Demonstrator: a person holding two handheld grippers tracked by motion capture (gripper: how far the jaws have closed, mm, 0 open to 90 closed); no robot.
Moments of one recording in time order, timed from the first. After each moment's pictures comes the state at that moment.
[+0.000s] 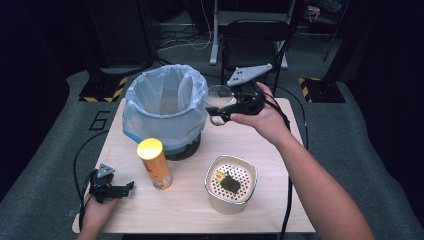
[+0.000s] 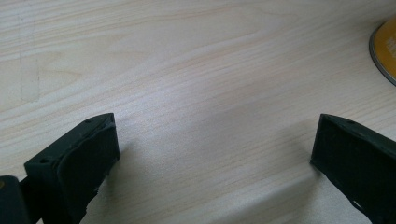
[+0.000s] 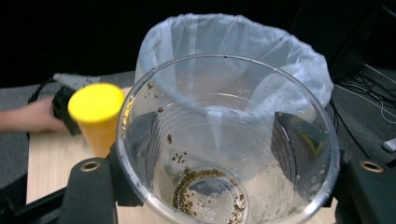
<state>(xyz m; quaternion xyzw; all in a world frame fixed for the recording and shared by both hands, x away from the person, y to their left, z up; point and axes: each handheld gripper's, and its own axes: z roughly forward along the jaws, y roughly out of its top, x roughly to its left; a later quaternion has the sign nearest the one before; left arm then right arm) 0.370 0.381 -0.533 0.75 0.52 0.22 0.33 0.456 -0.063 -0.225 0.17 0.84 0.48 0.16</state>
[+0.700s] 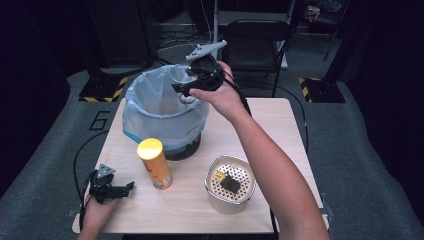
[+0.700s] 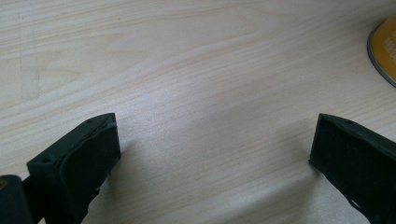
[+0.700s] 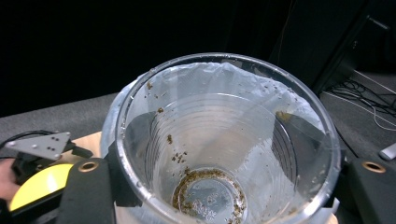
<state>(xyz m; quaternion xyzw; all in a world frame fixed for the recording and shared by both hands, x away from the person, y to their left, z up) 0.368 0.381 -0.531 0.76 0.52 0.22 0.32 0.509 0.026 -0.213 0.20 0.83 0.49 0.18</state>
